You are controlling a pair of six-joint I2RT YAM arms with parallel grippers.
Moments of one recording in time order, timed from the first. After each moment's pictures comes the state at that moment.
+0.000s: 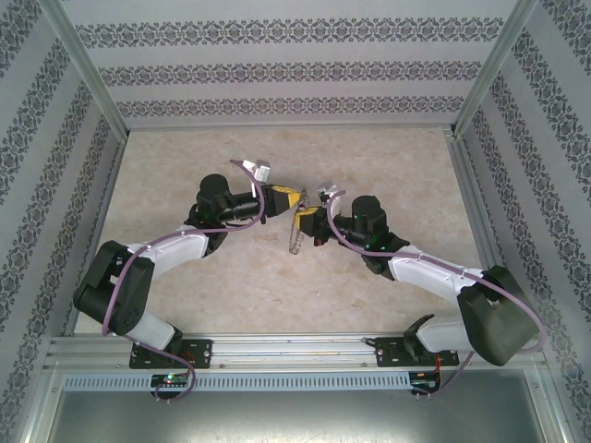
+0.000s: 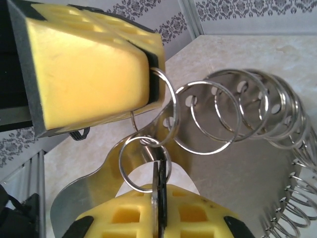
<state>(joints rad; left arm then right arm) -0.43 1.53 0.79 0.78 0.85 -0.59 0.59 1.32 0.61 0.49 -0.51 0.36</state>
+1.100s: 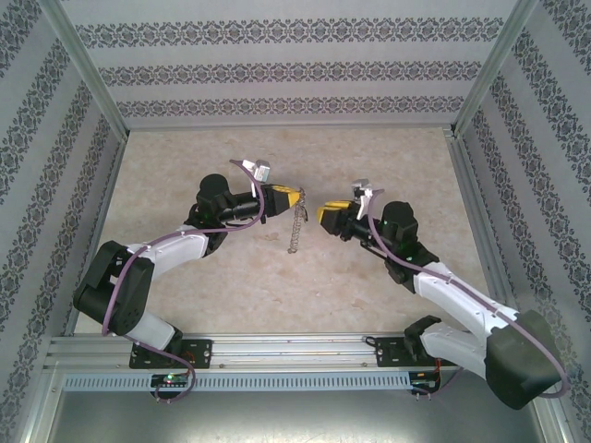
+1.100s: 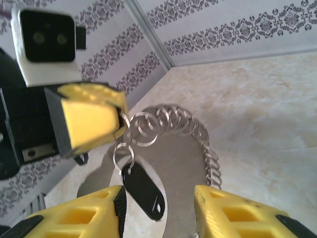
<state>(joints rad) -0.43 1.52 0.79 0.78 0.84 -0.59 0.46 1.07 0.53 0.41 -0.48 0.53</state>
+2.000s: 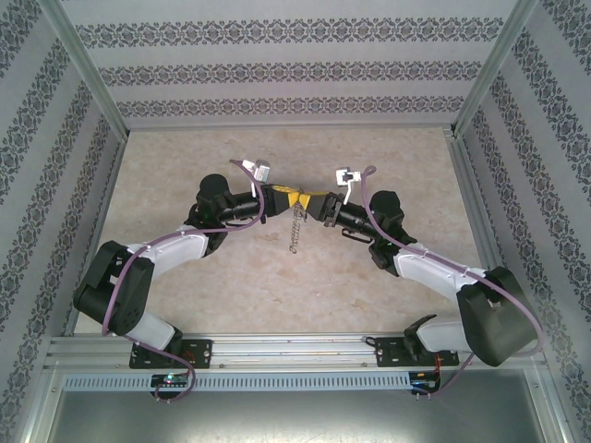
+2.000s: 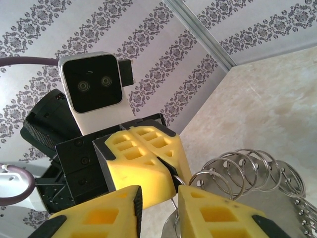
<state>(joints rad) -0.43 1.52 0.79 0.78 0.84 -0.59 0.49 1.32 0.60 0.76 -0.63 0.83</state>
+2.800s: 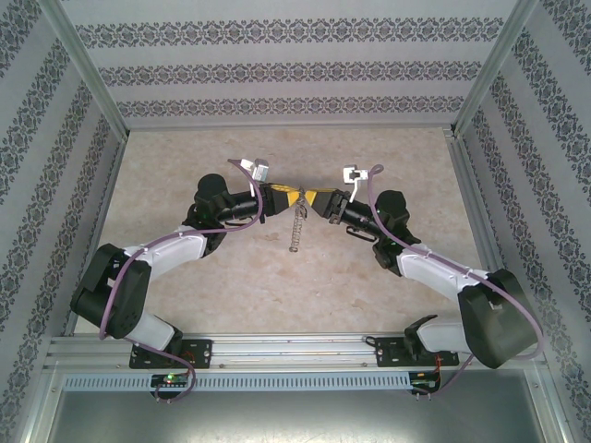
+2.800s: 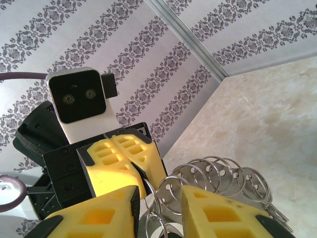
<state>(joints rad) -0.43 1.50 0.79 0.78 0.84 -0.59 0.46 1.31 0.59 0.78 -0.63 0.84</state>
